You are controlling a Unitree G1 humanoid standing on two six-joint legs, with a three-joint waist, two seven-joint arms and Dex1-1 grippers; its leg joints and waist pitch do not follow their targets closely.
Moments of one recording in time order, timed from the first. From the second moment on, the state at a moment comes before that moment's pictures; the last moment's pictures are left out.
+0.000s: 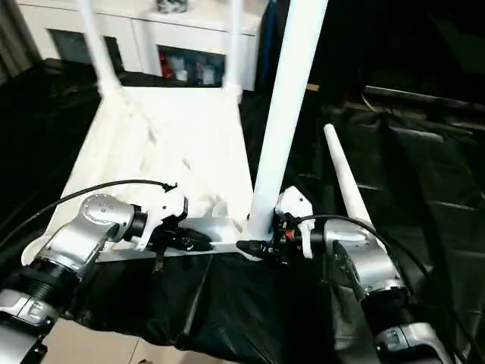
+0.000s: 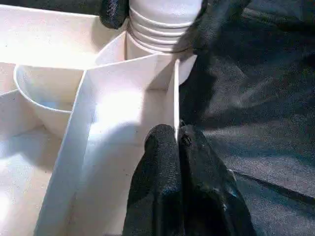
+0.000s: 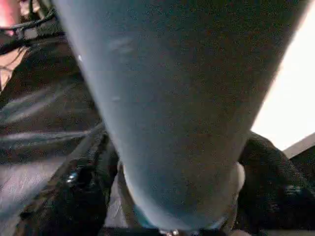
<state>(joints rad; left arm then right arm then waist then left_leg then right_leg) -0.55 0.37 -0.32 0.47 -0.01 0.19 -1.30 -0.38 -0.39 0.17 0.42 0.20 0.15 1.14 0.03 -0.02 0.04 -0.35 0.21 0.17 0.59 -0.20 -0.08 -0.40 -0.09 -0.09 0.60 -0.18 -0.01</state>
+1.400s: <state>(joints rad) -0.58 0.28 -0.29 0.52 0.01 0.26 -1.19 -0.42 -0.33 0.12 0.55 0.19 0.04 1.02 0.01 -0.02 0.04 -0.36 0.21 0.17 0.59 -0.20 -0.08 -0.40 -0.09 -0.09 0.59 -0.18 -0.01</state>
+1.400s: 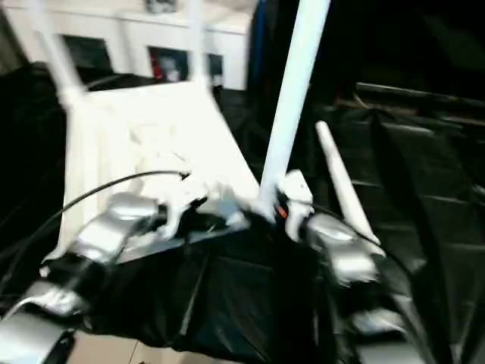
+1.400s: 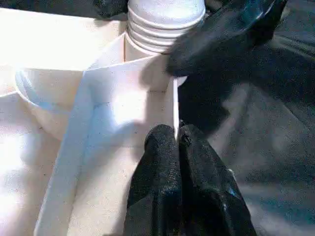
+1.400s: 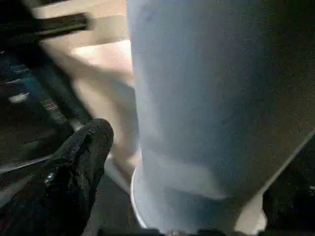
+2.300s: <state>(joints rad) -0.59 0.19 -0.23 0.55 0.03 0.36 -0.95 -0.53 -0.15 0.02 0.70 0.18 0.11 0.56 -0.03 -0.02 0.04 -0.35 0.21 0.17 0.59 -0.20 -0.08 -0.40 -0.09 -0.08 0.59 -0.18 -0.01</state>
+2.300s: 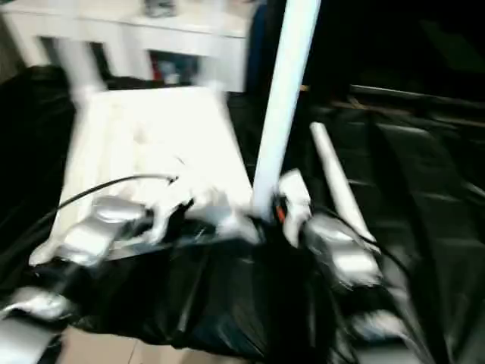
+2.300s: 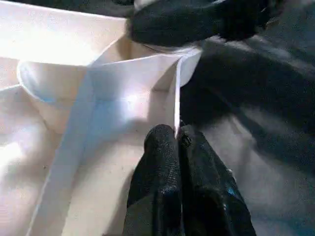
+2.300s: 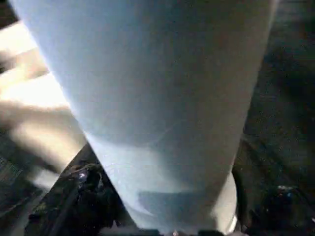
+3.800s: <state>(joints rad) -0.60 0.09 -0.25 0.55 0.03 0.32 -0.78 -0.33 -0.53 -0.11 0.16 0.21 0.46 0.54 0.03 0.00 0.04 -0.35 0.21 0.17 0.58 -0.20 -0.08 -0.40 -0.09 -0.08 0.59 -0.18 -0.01</state>
